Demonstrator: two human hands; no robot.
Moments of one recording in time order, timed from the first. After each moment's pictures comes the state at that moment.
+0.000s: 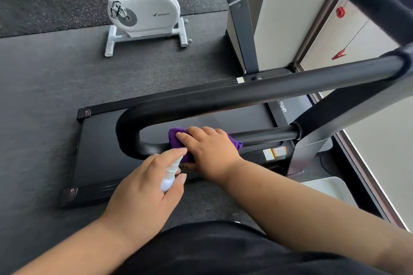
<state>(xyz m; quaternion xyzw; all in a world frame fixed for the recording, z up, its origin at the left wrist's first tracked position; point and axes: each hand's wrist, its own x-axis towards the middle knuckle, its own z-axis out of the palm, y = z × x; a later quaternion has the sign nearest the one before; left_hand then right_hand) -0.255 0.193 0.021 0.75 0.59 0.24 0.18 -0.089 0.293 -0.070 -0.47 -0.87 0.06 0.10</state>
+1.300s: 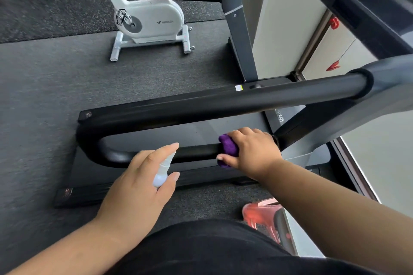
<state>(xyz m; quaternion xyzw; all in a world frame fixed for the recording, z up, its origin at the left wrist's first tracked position) -0.188 0.204 0.028 0.70 0.66 0.21 0.20 0.068 0.322 -0.078 -0.58 -0.82 0.05 0.03</state>
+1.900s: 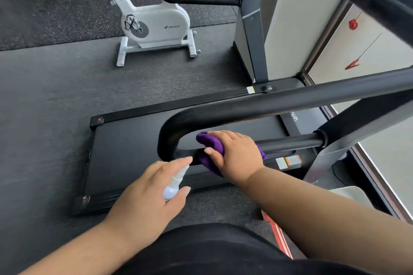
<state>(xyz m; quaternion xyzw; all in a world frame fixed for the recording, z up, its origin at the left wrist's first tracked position) -0.328 0.192 0.025 0.74 0.60 0.17 0.25 -0.113 0.291 -0.063 -0.56 -0.79 0.11 0.21</state>
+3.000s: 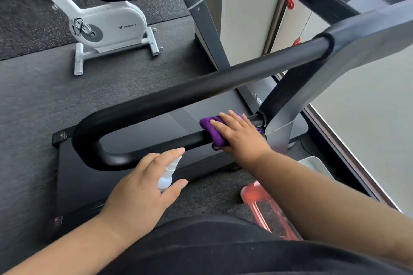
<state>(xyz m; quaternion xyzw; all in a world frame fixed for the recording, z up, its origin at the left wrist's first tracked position) -0.220 0.201 0.021 0.78 0.56 0.15 0.25 0.049 0.283 -0.094 -0.59 -0.79 0.08 0.11</state>
